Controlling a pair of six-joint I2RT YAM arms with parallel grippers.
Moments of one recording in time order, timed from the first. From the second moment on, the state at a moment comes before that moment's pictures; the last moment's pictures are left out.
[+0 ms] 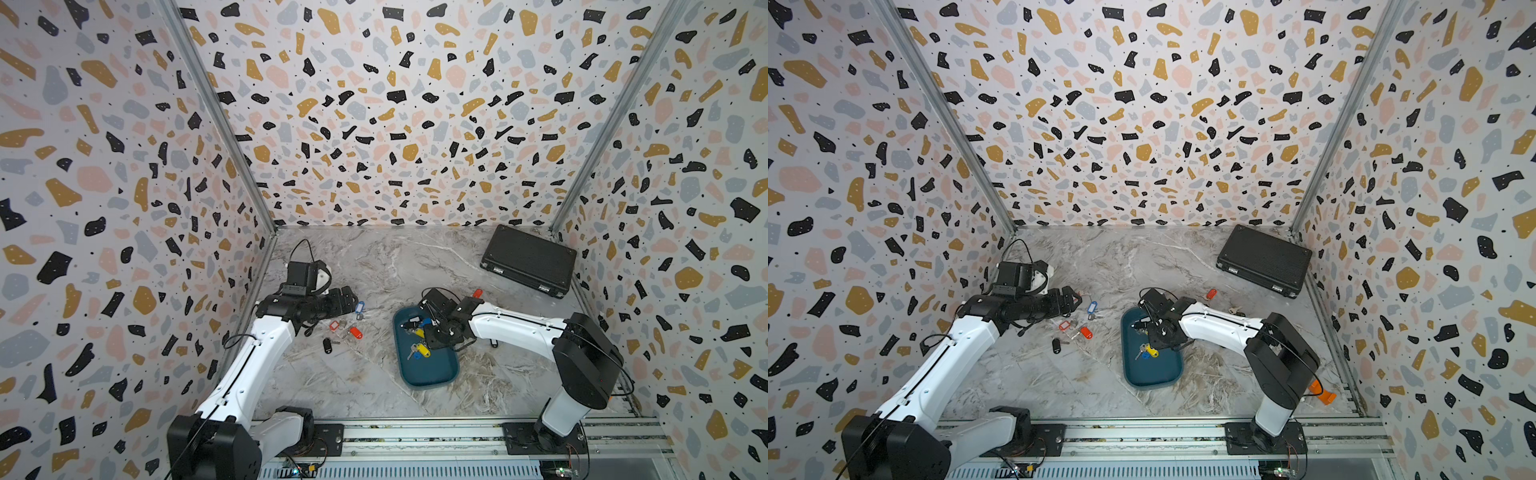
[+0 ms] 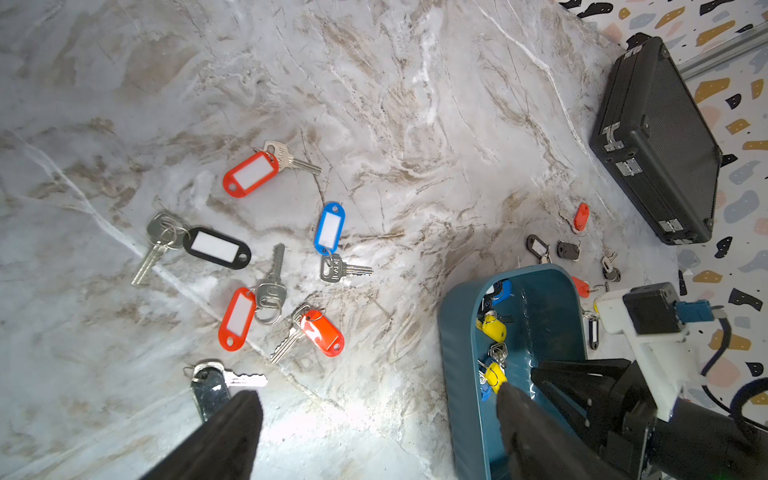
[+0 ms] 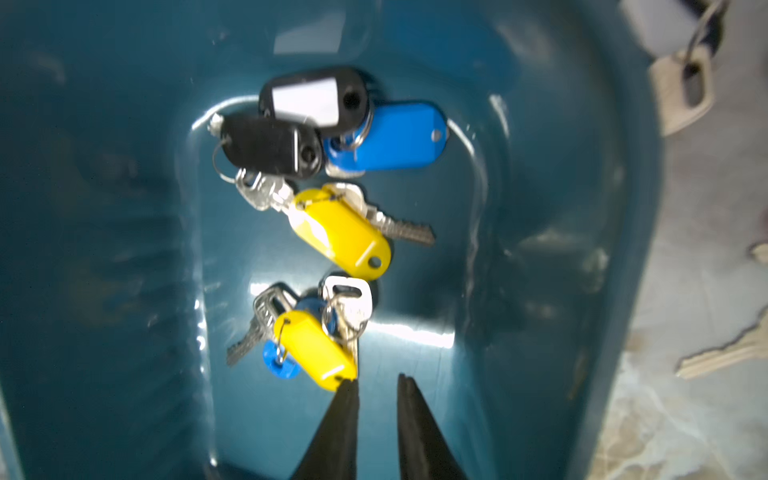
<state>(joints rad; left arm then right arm) -0.13 1.15 0.96 -0.74 0.31 -0.36 0.88 1.69 1.13 -0.71 0.01 0.61</state>
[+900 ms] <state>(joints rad) -0.14 1.16 0.96 -0.74 0.31 -0.36 0.96 1.83 1.29 -0.82 -0.05 0.58</state>
